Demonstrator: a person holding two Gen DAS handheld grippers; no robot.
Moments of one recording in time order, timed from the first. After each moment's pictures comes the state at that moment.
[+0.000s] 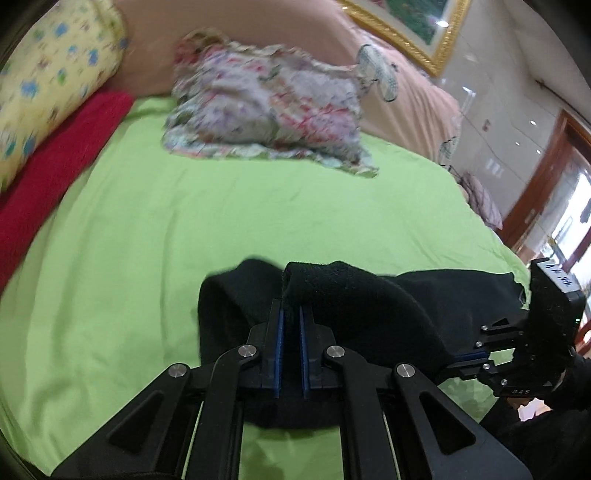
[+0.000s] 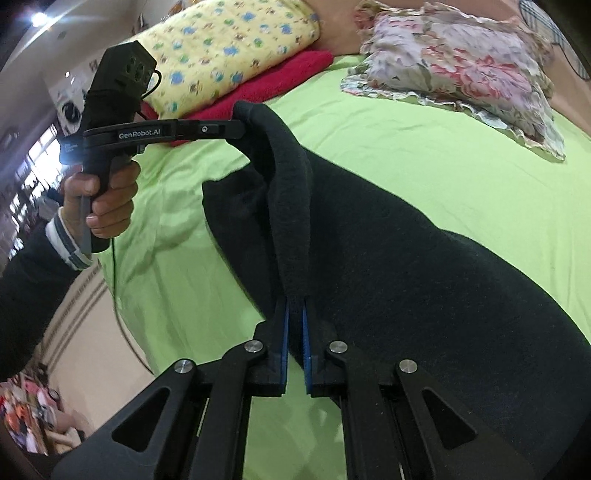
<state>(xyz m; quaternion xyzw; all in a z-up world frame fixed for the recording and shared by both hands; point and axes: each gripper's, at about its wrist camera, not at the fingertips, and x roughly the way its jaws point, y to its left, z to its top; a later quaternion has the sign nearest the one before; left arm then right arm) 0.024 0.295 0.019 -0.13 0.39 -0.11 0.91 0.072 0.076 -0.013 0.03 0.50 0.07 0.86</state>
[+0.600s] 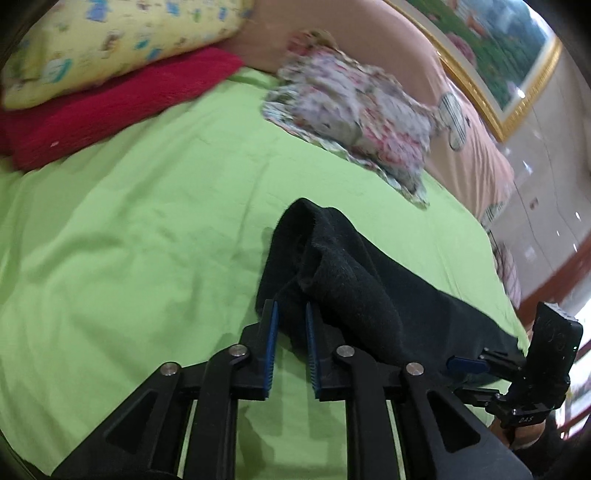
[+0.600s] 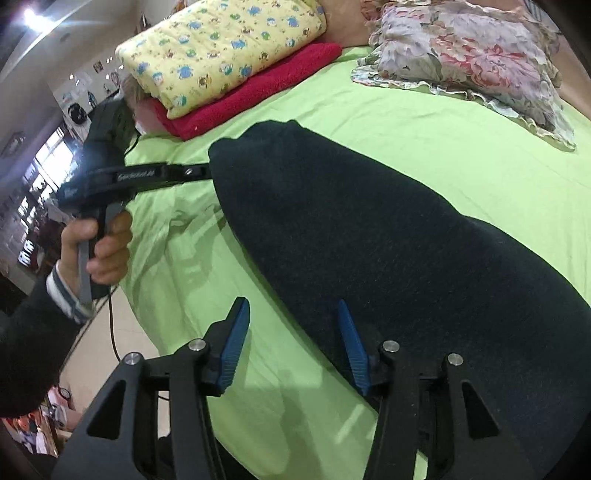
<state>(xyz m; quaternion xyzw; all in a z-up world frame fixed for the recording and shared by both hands) -0.043 0.328 -0.004 -0.26 0.37 0.01 0.89 0.065 0.082 -0.014 0.06 0.51 0.09 0.86</state>
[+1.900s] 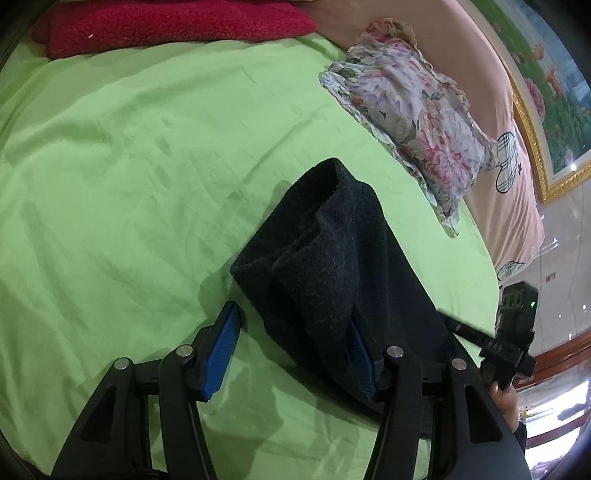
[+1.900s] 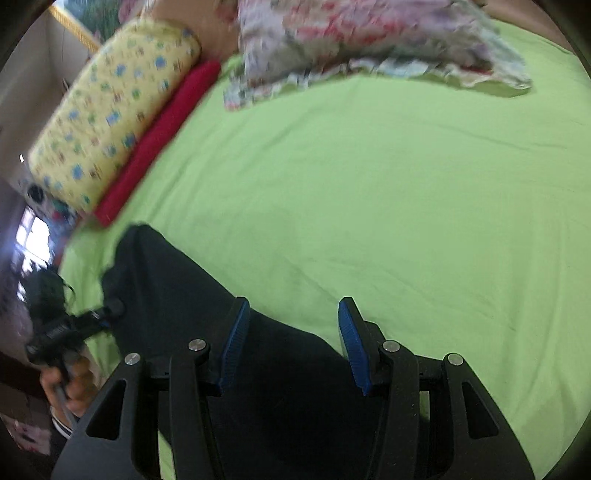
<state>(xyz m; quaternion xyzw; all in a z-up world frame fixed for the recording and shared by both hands) -0.016 0.314 -0.038 -0.39 0.41 0.08 0.82 0.157 -0.062 -0.026 0.17 0.55 0.01 0.82</state>
